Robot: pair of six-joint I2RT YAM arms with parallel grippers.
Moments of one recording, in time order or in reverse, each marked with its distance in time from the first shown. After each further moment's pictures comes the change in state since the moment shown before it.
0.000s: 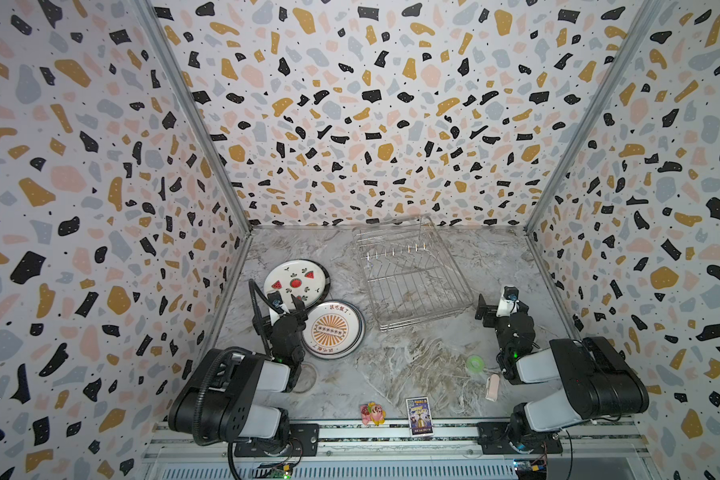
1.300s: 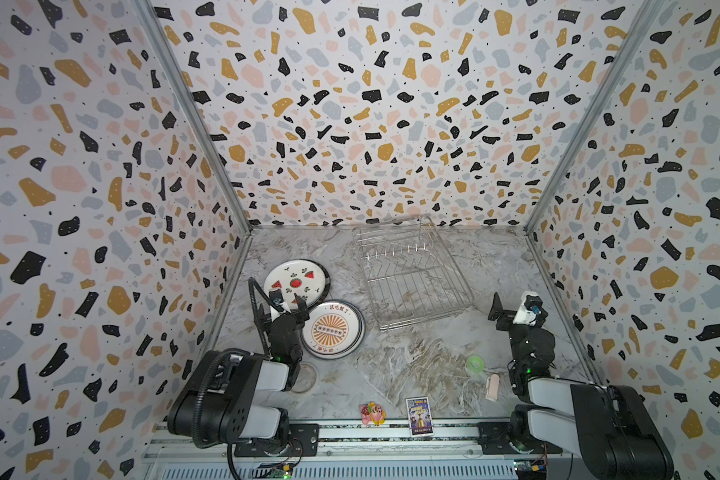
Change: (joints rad) left arm 0.016 -0.011 0.003 -0.026 0.077 -0.003; right arm -0.086 -0.305 -0.125 0.024 -0.104 0.024
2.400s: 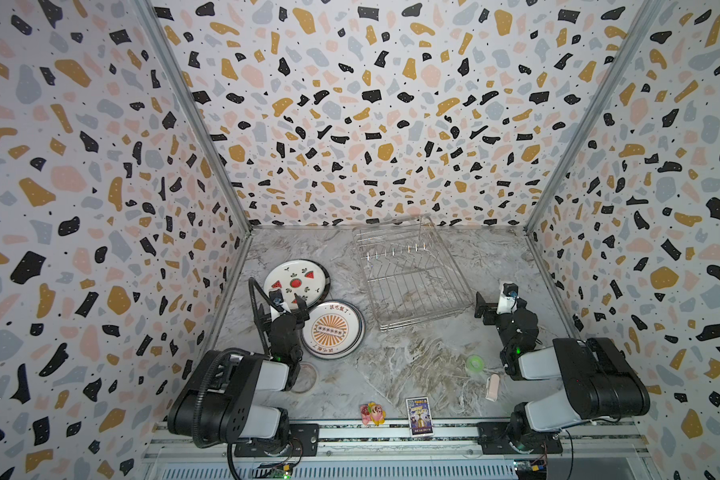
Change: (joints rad) left arm 0.000 0.007 0.001 0.000 0.000 0.000; right arm 0.040 0.299 0.157 -0.060 -0.053 -0.039
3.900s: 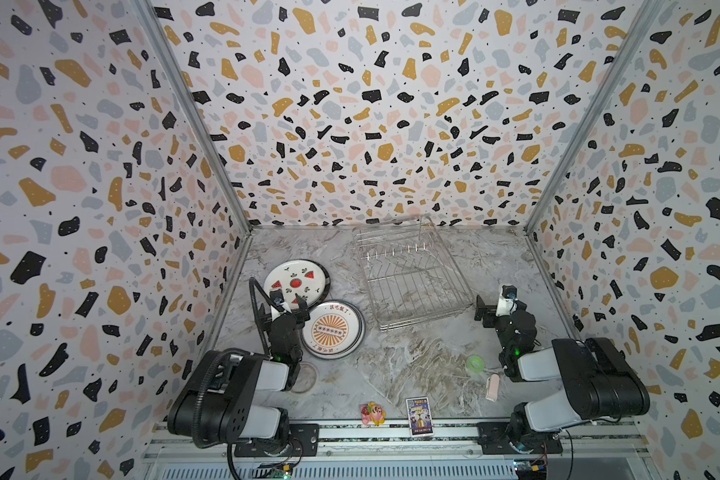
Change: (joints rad) left arm 0.001 -0.007 0.000 -0.006 0.016 0.000; right arm 0.019 0.000 -0.013 -0.026 0.057 -0.003
